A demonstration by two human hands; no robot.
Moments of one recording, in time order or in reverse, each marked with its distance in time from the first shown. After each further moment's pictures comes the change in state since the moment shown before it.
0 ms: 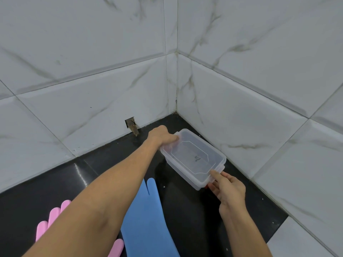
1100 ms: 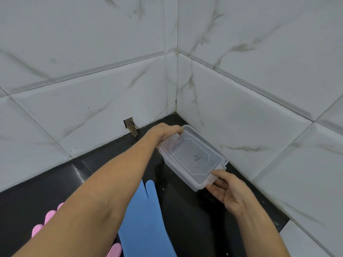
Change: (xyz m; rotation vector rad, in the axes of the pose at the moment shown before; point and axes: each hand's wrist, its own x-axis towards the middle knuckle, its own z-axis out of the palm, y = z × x) left_hand -0.008 0.020 -0.020 -0.410 -0.245 -0.178; right_hand 0.010 -0.026 -0.005 -0.027 -0.205 0.220
